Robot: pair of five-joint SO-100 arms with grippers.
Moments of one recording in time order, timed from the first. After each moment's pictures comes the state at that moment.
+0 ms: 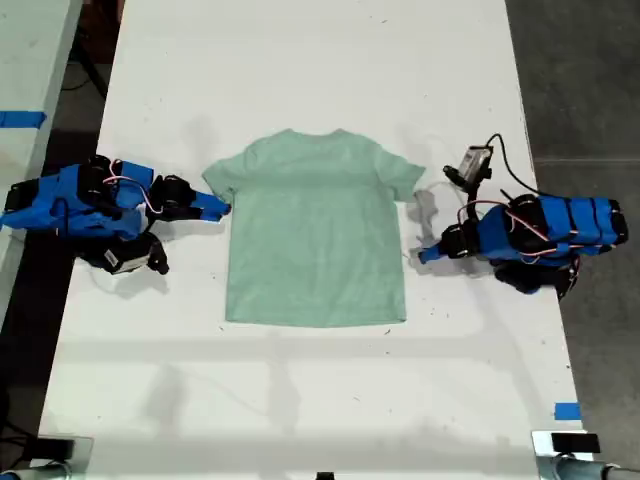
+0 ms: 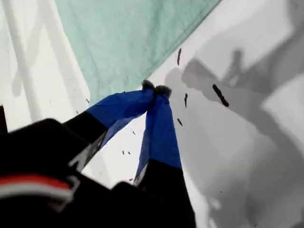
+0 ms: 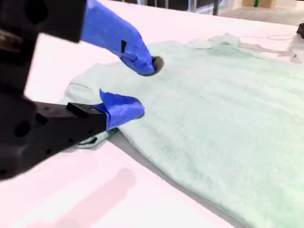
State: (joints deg) arm 0 -13.6 205.5 186.2 57.9 1.7; arm 1 1.1 200.2 174.6 73.0 -14.0
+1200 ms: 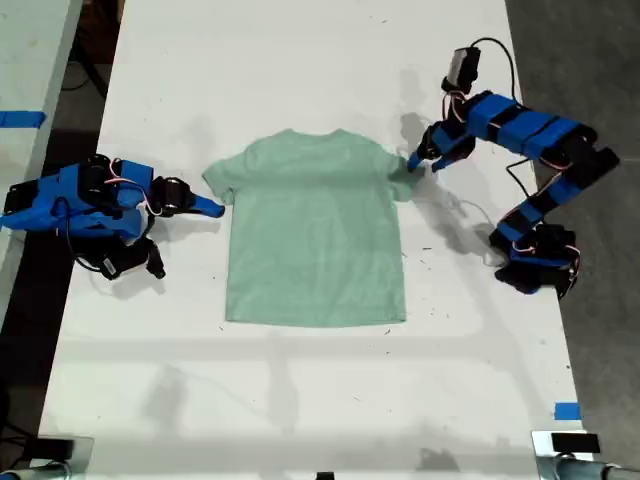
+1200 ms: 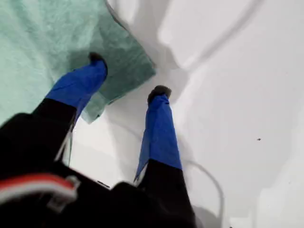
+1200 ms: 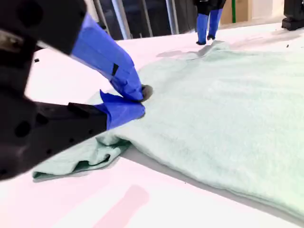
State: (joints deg) arm 0 -15.2 205.0 186.2 58.1 14.3; arm 1 57.1 99.9 111.1 66.5 -47.0
